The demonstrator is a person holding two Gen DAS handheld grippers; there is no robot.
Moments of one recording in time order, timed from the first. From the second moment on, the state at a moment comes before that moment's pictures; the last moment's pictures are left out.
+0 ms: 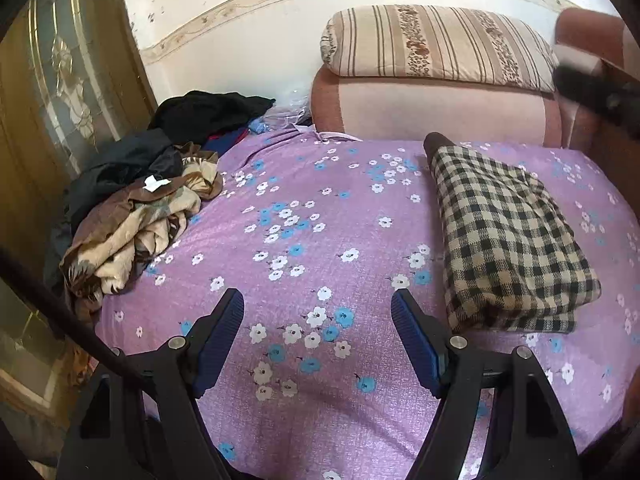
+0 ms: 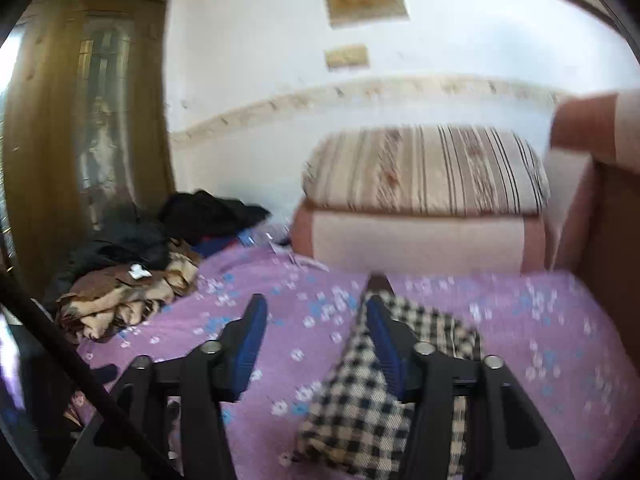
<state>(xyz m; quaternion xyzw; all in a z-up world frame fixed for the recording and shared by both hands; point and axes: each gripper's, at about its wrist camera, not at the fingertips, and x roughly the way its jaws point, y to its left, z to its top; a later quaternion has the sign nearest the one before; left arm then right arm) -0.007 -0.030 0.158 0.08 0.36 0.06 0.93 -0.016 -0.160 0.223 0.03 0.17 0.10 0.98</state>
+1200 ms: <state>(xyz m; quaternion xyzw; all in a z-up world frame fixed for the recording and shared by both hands) -0.016 -0.019 0.151 0.04 0.35 0.04 0.93 0.048 -0.305 0.088 0.11 0.42 -0.11 0.90</state>
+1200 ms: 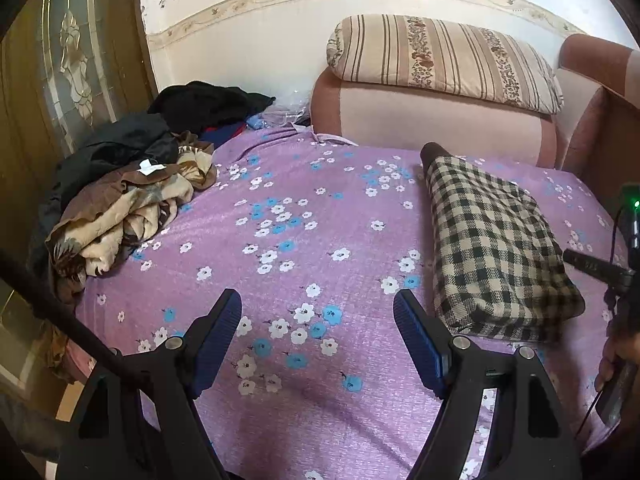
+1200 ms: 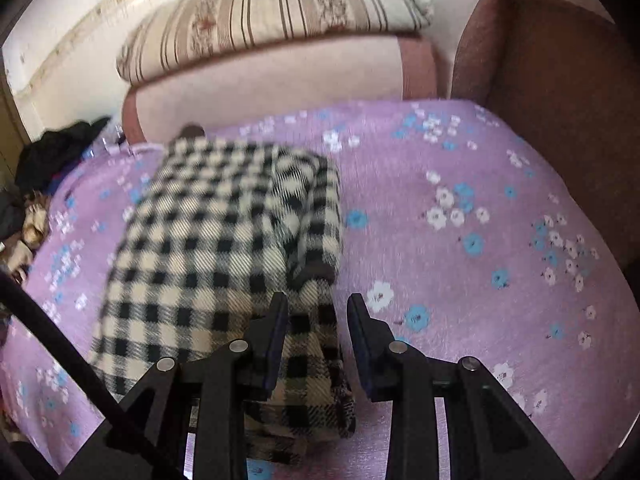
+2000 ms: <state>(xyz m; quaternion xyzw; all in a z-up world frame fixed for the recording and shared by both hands) -0.066 -0.043 0.176 0.07 0.24 -0.01 0.97 -0.054 -0.244 0.152 0.11 0.33 -0.08 0.94</state>
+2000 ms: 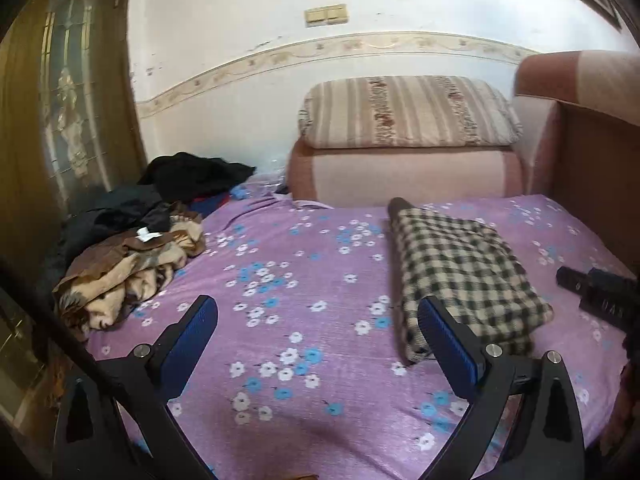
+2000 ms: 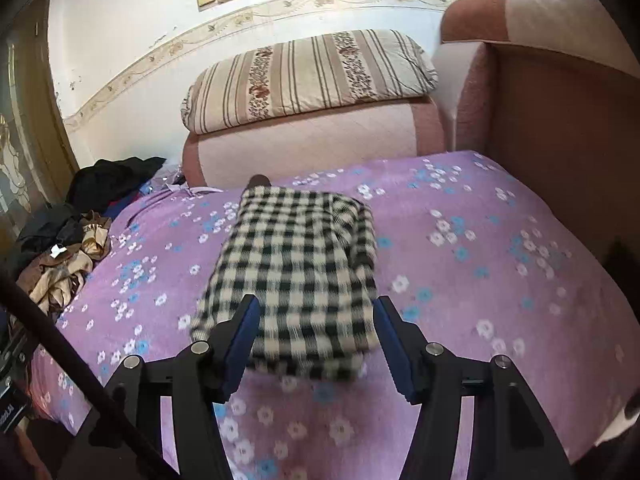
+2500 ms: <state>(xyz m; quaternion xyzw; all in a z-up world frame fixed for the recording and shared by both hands) -0.060 -0.061 0.155 0.08 0.30 -0.05 0.95 -0.060 -0.232 0.125 0.06 0.35 -0.11 0.93</state>
